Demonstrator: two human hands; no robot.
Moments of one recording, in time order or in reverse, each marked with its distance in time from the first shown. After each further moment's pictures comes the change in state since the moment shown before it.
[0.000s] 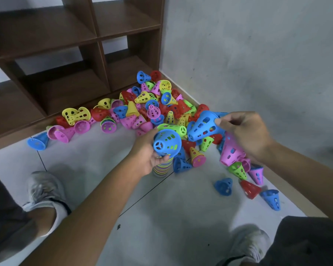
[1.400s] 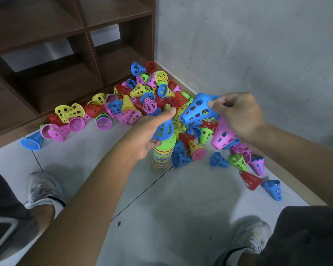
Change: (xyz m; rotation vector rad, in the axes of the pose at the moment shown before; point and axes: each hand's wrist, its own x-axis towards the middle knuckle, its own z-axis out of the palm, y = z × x) left_hand 0.036 0.017 0.009 0.283 -0.077 0.048; right_hand 0.020 -0.013 0.009 -0.073 0.056 0.018
